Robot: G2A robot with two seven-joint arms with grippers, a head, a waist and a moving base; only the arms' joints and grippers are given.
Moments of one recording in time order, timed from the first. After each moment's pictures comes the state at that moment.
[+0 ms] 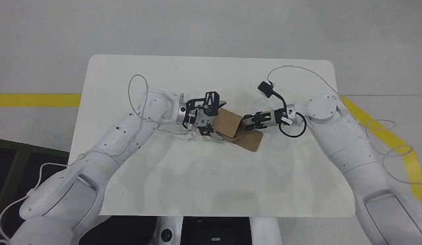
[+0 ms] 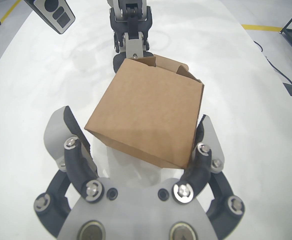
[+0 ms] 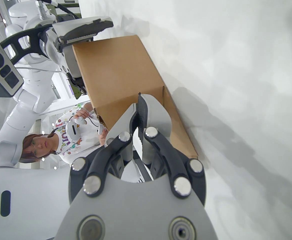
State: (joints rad) left arm 0.54 -1.21 -0.58 -0.94 1.50 -1.01 0.38; right arm -0.64 -1.14 0.88 -0.93 0.21 -0.27 1.26
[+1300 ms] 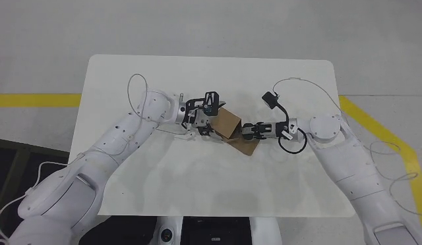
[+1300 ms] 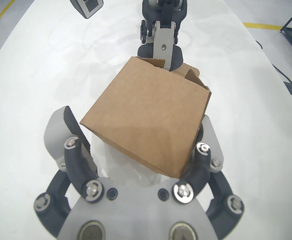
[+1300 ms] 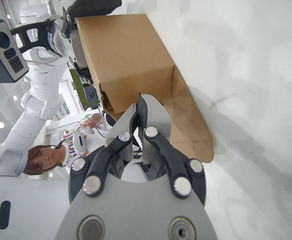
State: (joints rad) left arm 0.53 -1.21 -0.56 -0.94 1.47 -1.01 0.36; right arm -0.90 -1.07 1.04 -1.26 0.17 -0.13 1.14
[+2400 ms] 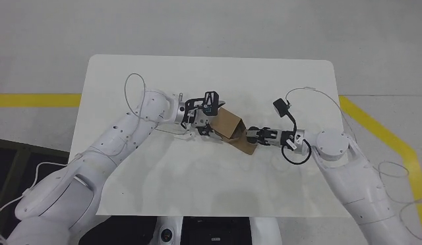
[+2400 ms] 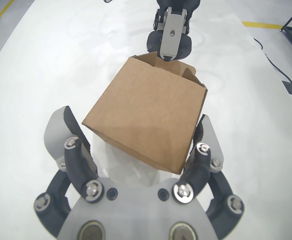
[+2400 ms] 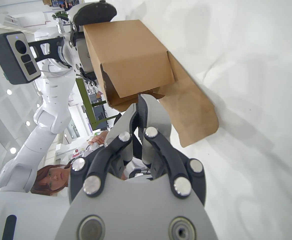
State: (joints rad) left arm 0.54 -1.19 -0.57 -0.97 1.44 -1.01 0.32; right arm -1.12 -1.03 1.17 -1.48 0.16 0.01 0.96
